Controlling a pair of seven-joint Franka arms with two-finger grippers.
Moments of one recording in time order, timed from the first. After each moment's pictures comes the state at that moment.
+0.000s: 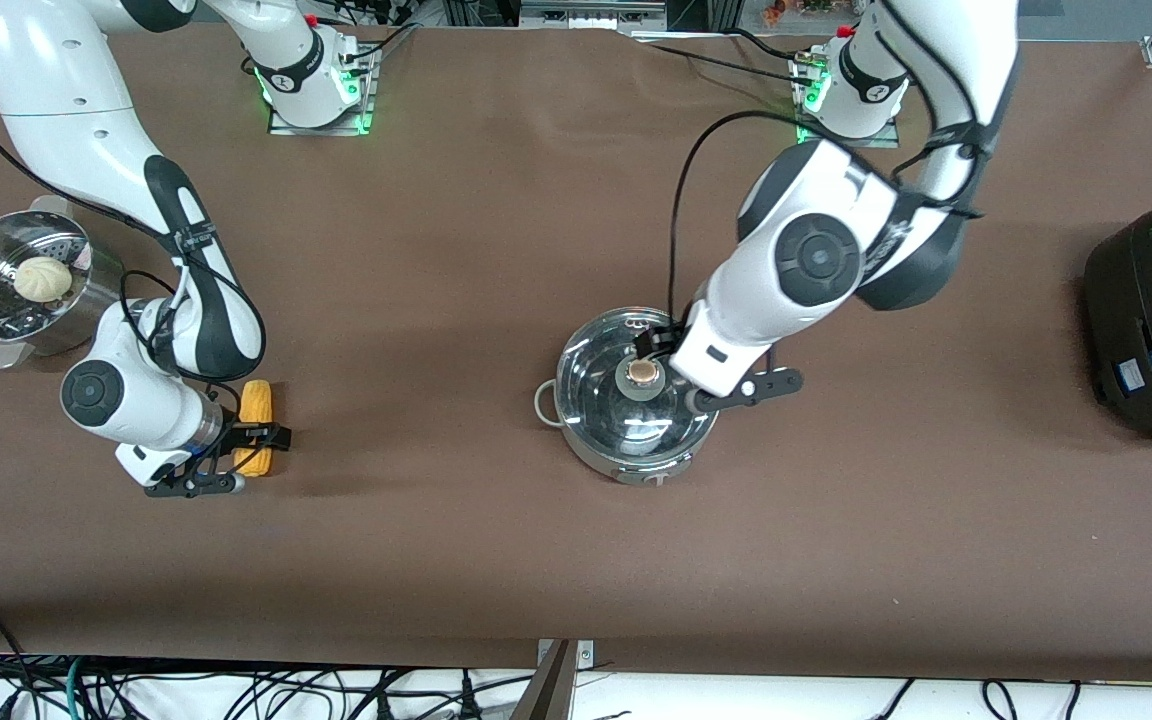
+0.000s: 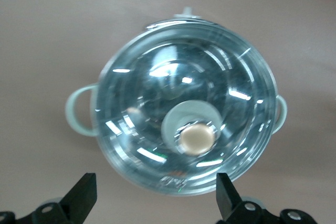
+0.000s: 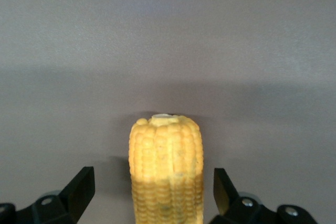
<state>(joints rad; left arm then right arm) -0.39 0.59 -0.16 -1.28 -0.14 1.83 -0.76 0.00 0.74 0.03 -1.61 -0.01 2.36 -0.04</state>
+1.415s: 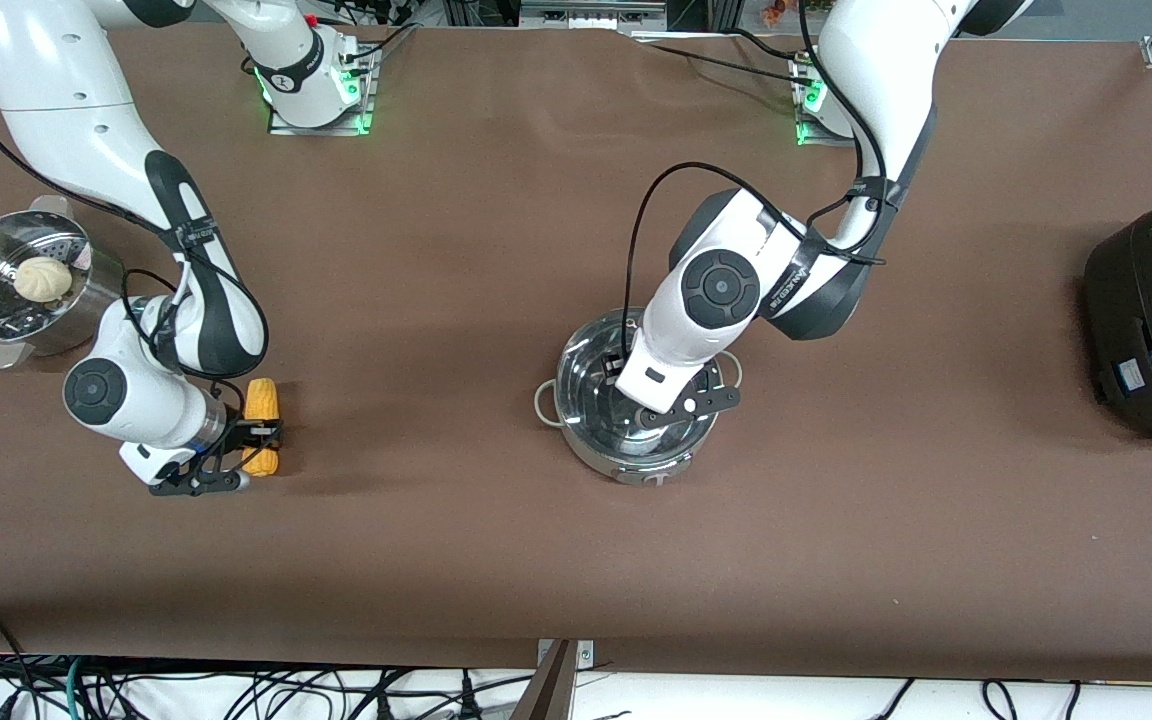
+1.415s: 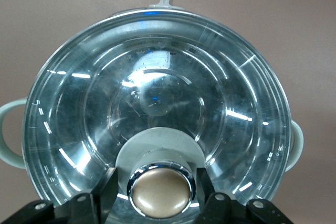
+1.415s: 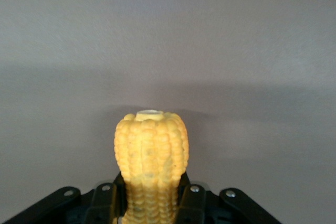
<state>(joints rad) -0.45 0.70 -0.15 -1.27 -0.07 1.95 -0.84 0.00 0.72 0.04 -1.59 -0.01 2.31 -0.04</state>
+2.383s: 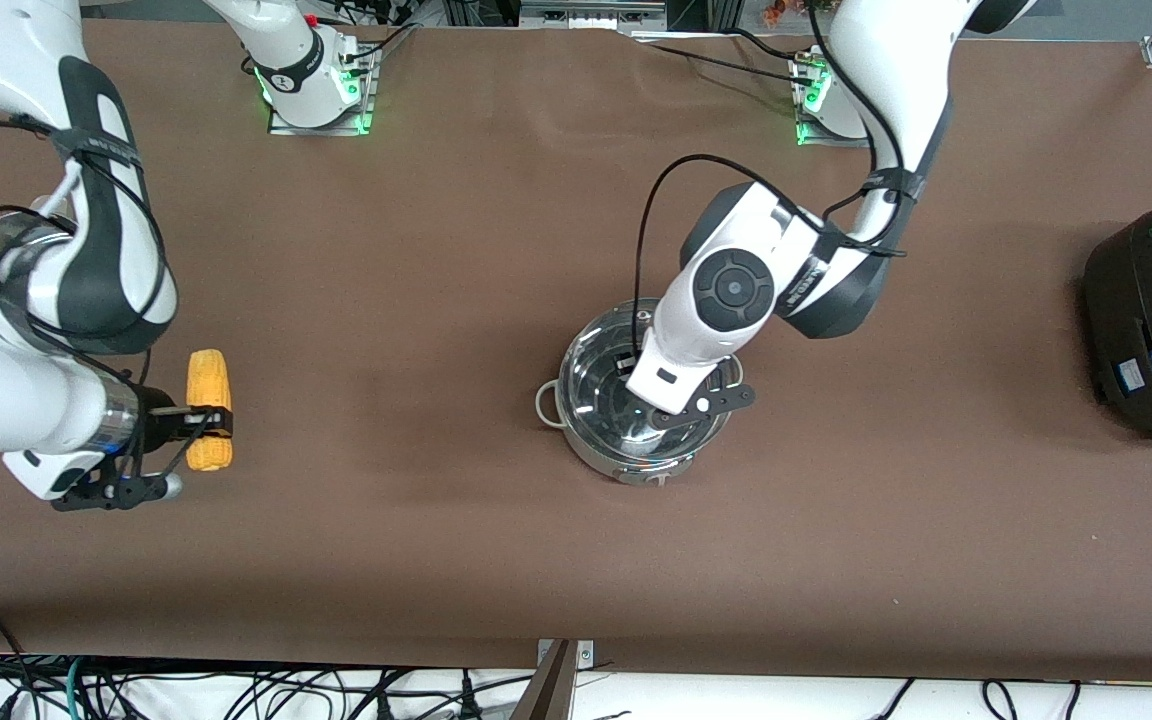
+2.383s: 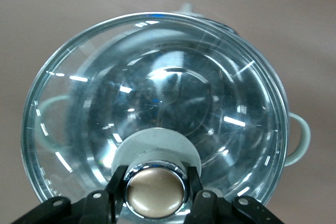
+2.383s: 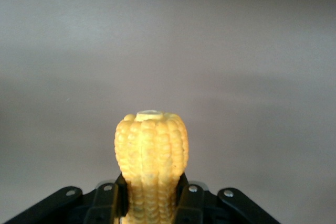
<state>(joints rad) -0.43 0.67 -0.14 -1.21 -0.07 1.80 -0.84 0.00 0.65 0.09 -1.14 0.01 1.69 -0.04</state>
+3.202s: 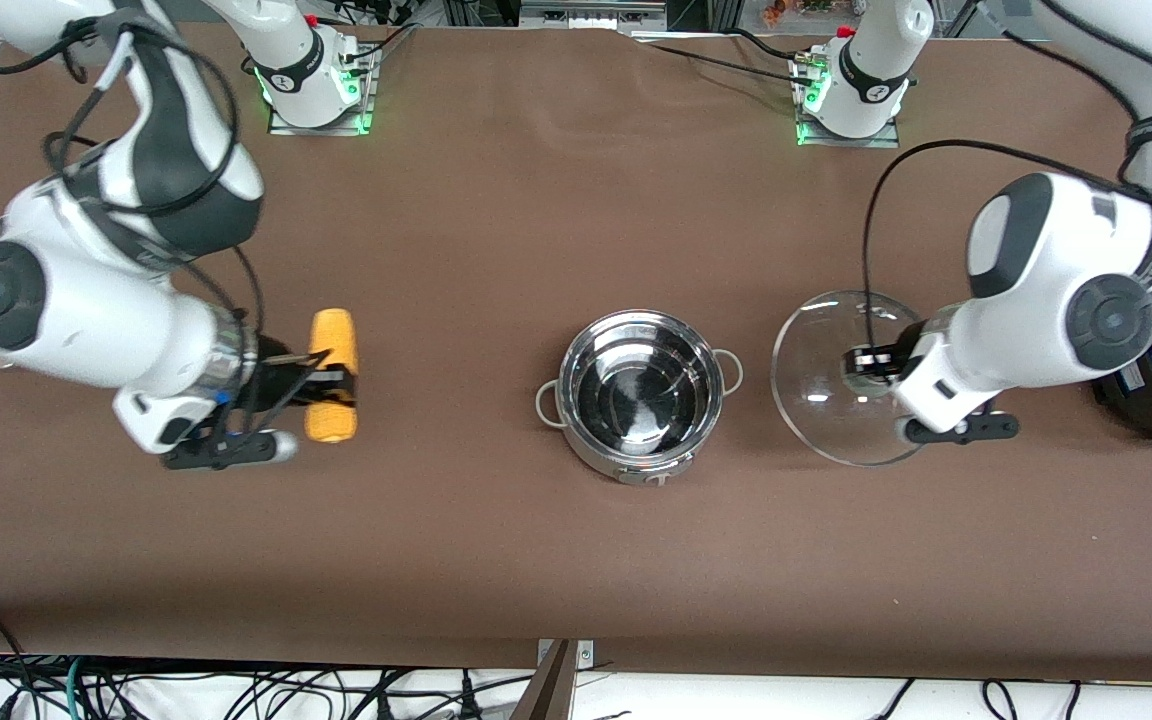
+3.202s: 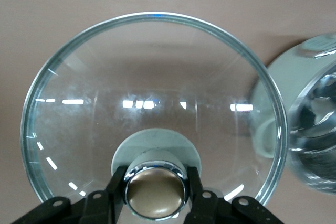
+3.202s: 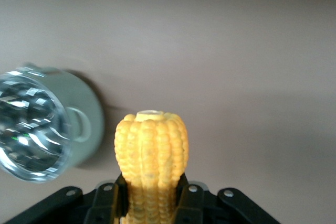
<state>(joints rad) -0.02 0.37 -0.13 -1.57 -0.04 1.76 -0.17 0.08 0.63 0.39 -1.07 0.02 1.76 0.33</state>
